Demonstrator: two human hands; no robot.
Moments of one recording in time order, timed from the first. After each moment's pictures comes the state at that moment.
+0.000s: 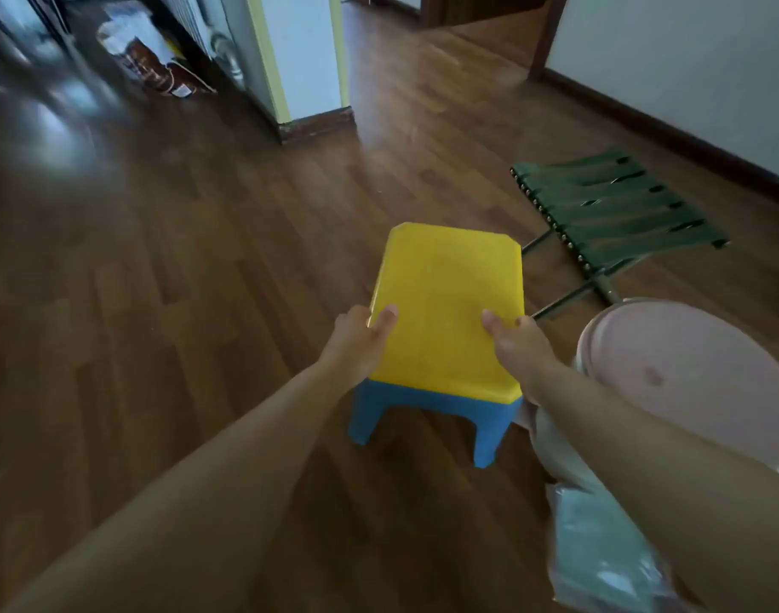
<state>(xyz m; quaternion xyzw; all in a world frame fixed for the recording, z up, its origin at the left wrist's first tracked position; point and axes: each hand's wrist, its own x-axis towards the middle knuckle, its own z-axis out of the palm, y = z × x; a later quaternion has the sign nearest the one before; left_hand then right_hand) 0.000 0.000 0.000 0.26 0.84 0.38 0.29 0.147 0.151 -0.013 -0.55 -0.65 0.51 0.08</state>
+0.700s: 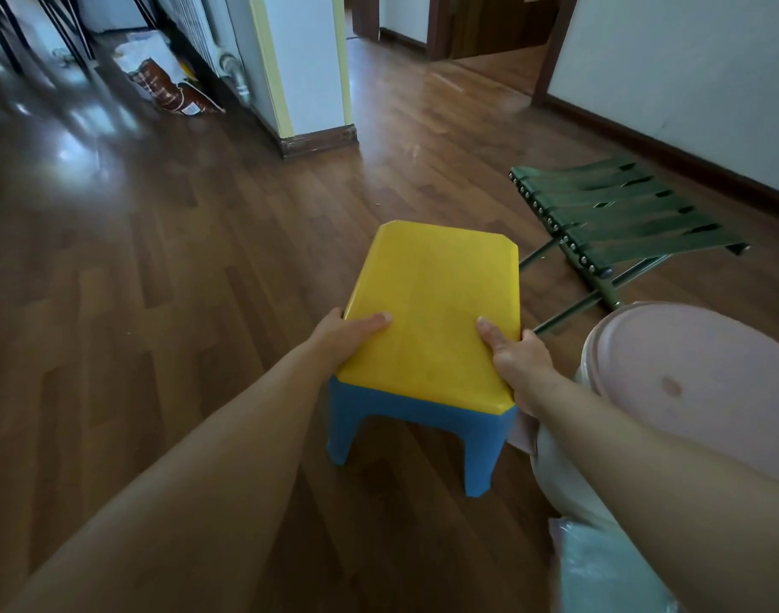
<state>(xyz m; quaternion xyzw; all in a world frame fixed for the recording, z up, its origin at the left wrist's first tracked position) -0.026 0.030 -0.061 0.10 0.81 0.45 0.35 0.151 0.177 -0.068 -0.54 -0.60 0.56 0.16</state>
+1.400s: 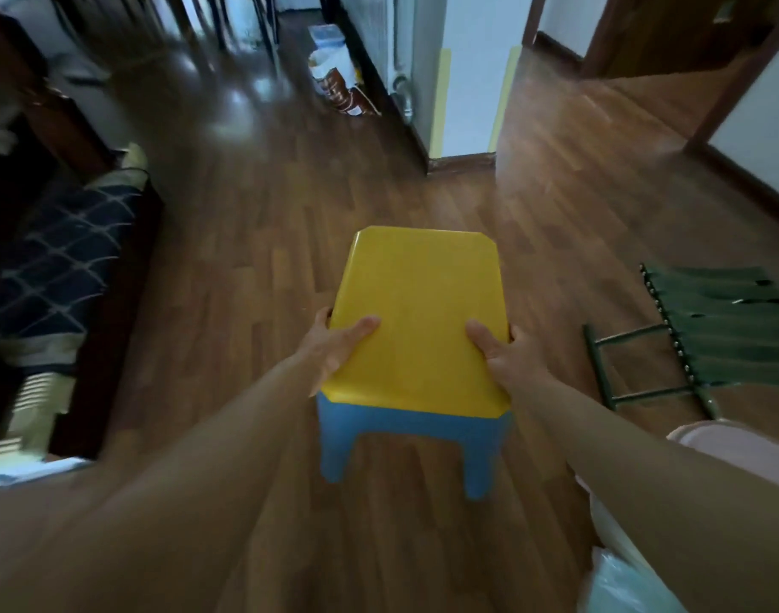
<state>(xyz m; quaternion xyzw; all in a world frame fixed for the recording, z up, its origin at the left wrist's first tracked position) -0.069 -0.198 0.152 -0.08 0.80 0.54 0.25 0.048 0.002 0.155 -0.37 -0.72 0.59 0.05</state>
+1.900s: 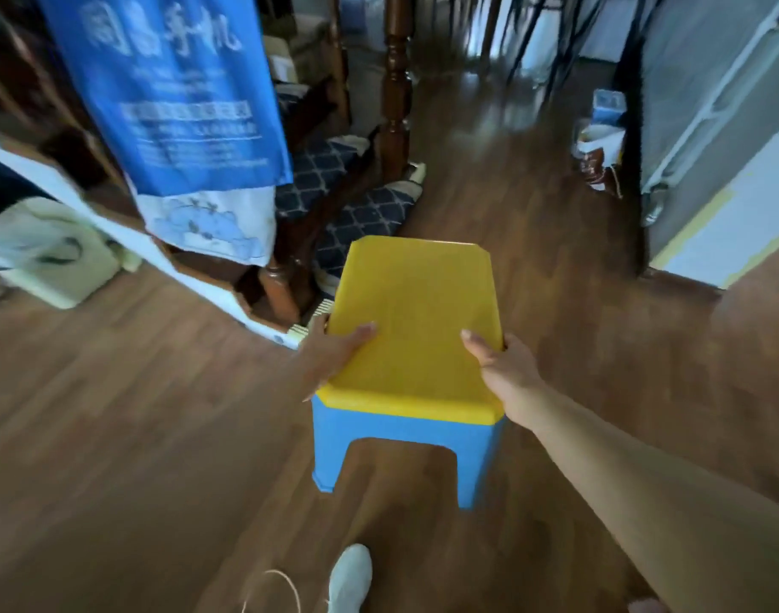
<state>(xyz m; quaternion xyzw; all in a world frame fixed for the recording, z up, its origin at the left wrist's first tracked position) 0.044 -0.505 0.420 -0.32 0.72 0.61 0.08 0.023 -0.270 0.436 -0.16 -0.78 0.59 -0.15</state>
